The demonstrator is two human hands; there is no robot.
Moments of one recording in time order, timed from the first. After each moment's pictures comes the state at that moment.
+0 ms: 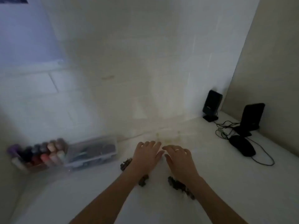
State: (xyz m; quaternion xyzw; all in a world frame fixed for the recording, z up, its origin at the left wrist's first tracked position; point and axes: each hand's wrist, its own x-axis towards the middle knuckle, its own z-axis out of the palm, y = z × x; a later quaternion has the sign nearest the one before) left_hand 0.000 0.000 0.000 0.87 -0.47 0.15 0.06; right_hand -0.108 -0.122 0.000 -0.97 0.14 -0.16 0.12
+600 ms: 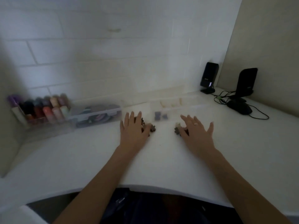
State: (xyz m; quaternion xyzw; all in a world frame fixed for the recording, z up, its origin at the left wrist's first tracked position) left_hand -0.030 0.084 -0.074 0.92 -0.32 0.11 0.22; right_hand -0.174 -0.083 -0.061 -0.94 0.28 -0.18 0.08
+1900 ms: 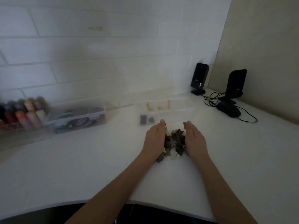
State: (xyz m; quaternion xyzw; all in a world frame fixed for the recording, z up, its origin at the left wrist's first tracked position) left_hand -0.108 -0.006 -0.063 0.74 -0.30 -0.10 0.59; right_hand -0.195 -0.097 -0.057 -0.78 0.33 -0.31 0.44
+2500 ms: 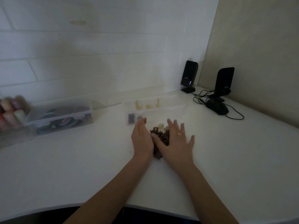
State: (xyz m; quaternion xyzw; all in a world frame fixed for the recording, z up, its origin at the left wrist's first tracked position) left_hand -0.119 -0.024 -0.065 0.63 -0.10 -0.05 0.77; right_hand -0.201 -0.082 -0.065 -0.90 0.31 -0.20 0.22
